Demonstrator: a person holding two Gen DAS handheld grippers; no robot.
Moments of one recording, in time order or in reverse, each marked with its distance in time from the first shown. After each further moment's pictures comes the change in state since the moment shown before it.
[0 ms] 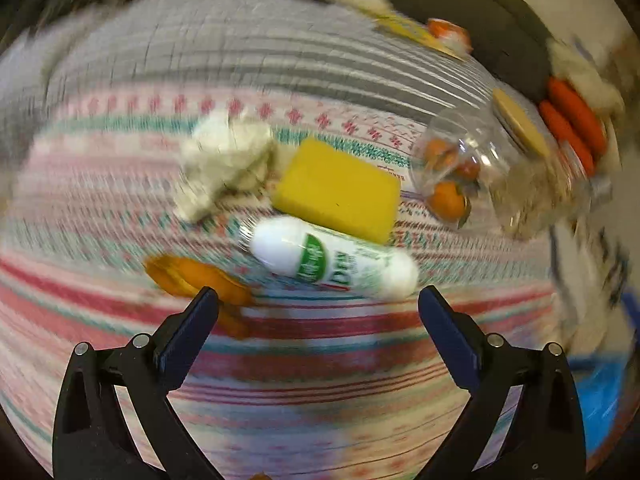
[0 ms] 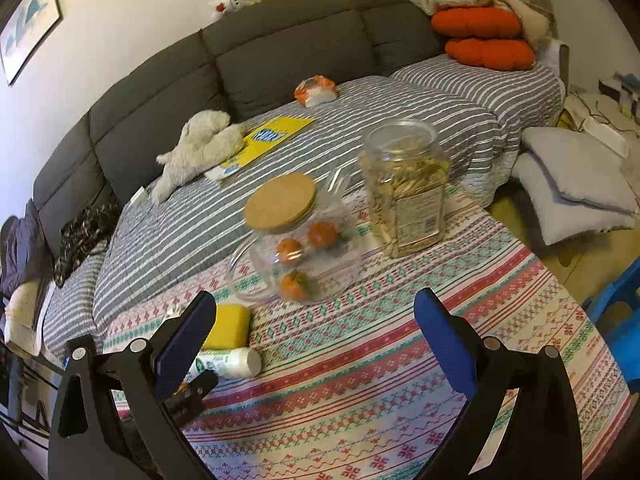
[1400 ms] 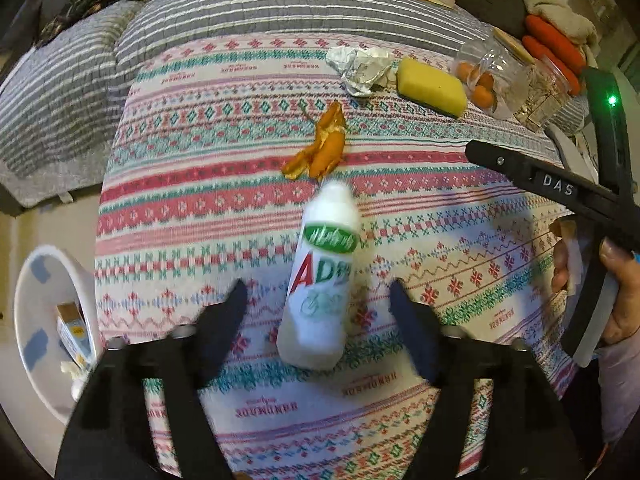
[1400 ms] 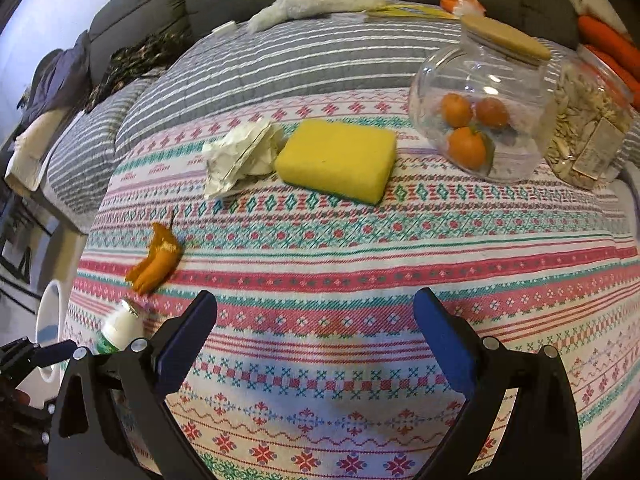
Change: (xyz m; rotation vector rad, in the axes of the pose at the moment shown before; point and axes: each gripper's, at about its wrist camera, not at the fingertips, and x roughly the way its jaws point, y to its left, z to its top) left arm -0.089 0.134 -0.071 0.287 0.088 0.057; right arm 0.088 0.112 -0.127 -0.393 0.318 0.110
